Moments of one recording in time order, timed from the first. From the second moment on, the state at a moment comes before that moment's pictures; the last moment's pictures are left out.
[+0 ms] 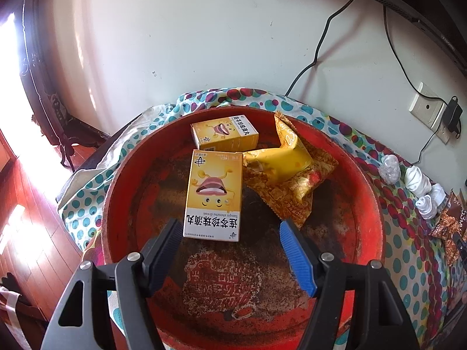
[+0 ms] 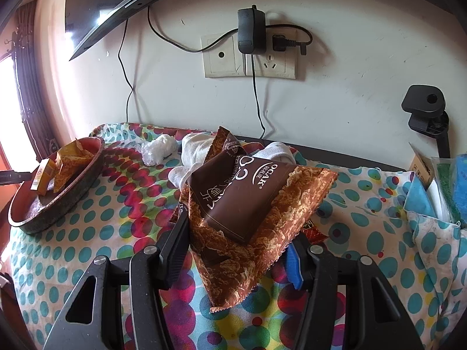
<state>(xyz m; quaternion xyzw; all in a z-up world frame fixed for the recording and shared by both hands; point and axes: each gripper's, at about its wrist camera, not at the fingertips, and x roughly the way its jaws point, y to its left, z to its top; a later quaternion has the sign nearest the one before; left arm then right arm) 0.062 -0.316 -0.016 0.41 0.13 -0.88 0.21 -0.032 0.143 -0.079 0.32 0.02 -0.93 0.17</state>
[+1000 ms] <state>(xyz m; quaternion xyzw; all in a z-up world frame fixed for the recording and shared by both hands) 0.128 -0.149 -0.038 0.35 -0.03 -0.93 0.04 -0.009 0.054 -0.030 0.31 0.02 -0.92 0.26</state>
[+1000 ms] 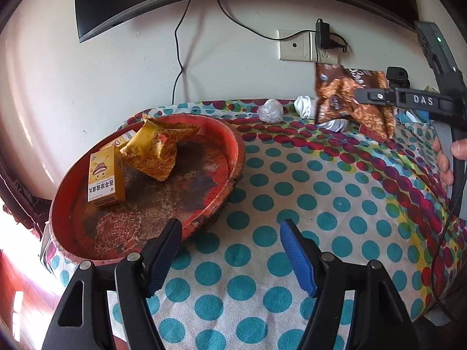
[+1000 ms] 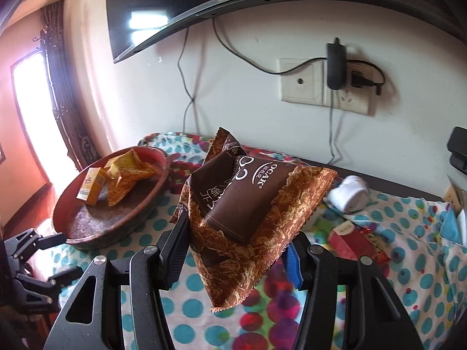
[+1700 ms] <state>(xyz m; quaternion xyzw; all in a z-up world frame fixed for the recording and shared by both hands) 0.141 -0.173 -0.033 0.33 0.02 -0.94 0.05 -0.064 -0.152 -0.053 0.40 0.12 -0.81 0.42</state>
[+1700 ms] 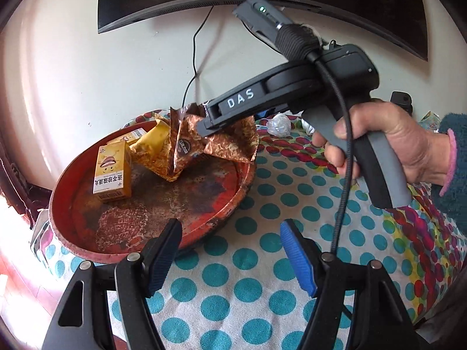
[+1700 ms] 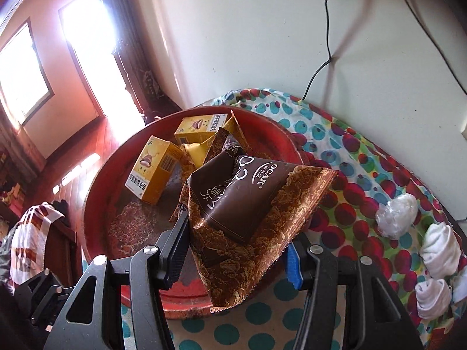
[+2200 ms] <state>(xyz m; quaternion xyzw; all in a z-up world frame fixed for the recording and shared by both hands) 0.141 -0.185 -0.041 0.33 0.04 -0.94 0.08 -0.103 -0.178 -0.068 0.41 0.11 -0.81 0.42</state>
